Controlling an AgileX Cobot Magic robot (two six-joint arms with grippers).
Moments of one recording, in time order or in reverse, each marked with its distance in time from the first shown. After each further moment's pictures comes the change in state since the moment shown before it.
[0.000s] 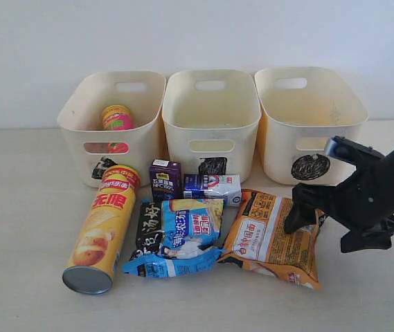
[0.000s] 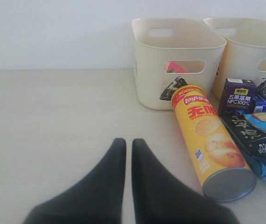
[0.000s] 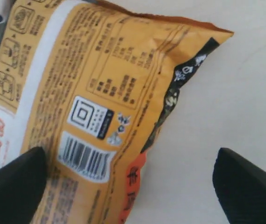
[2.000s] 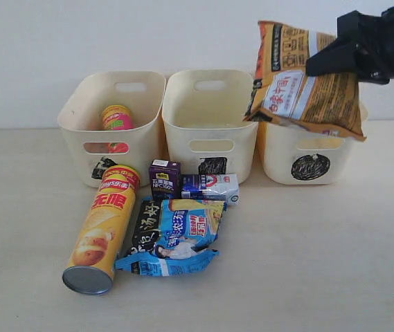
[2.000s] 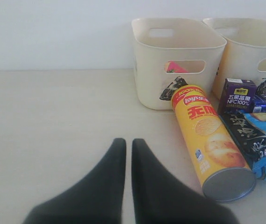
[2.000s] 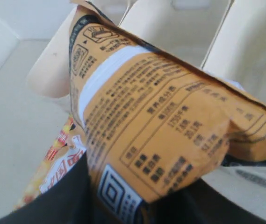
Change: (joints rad) left arm 0.000 0.000 0.000 0.000 0.000 0.000; right arm -0.169 -0.226 -0.354 0.344 0.309 -0.456
